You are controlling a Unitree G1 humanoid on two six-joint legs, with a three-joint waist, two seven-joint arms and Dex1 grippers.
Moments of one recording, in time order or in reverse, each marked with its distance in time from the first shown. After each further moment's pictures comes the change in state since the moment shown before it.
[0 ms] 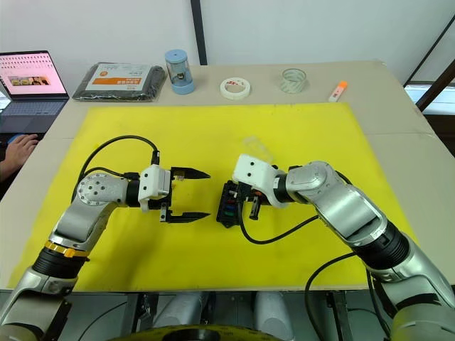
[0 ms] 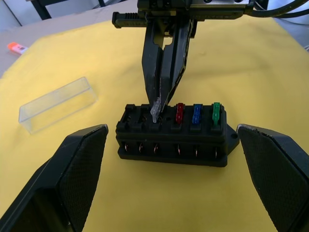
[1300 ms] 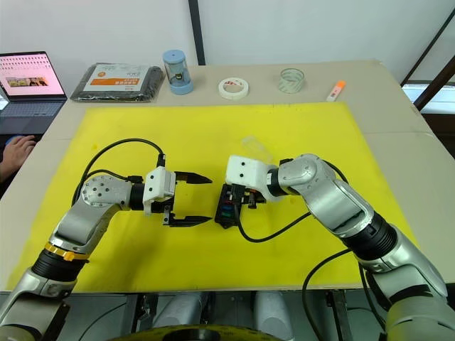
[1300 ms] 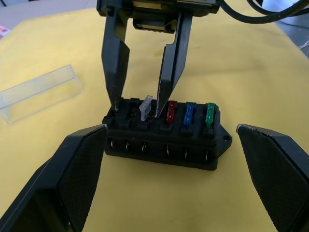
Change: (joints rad) left arm 0.010 0.012 -0.028 -0.040 -0.005 0.104 0.021; right arm -0.056 0.046 0.055 0.090 -0.125 -0.116 0.111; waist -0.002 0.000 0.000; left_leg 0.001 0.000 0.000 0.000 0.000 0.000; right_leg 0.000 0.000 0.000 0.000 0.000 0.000
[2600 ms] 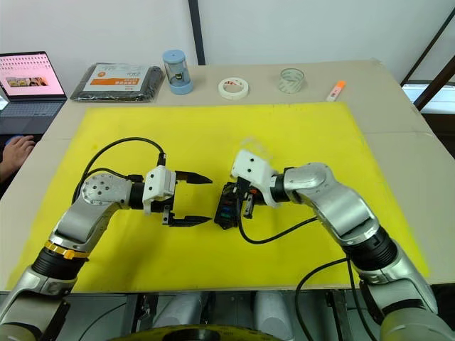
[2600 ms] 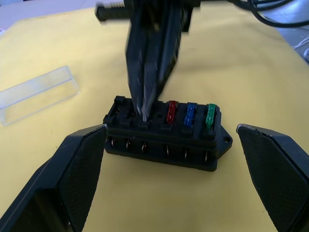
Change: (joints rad) left arm -0.013 0.001 0.000 0.004 -0.002 0.003 -0.020; right arm 0.130 0.079 -0.125 -0.001 0.166 0.027 -0.088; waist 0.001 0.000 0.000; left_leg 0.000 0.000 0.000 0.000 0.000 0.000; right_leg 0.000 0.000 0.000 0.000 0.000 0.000
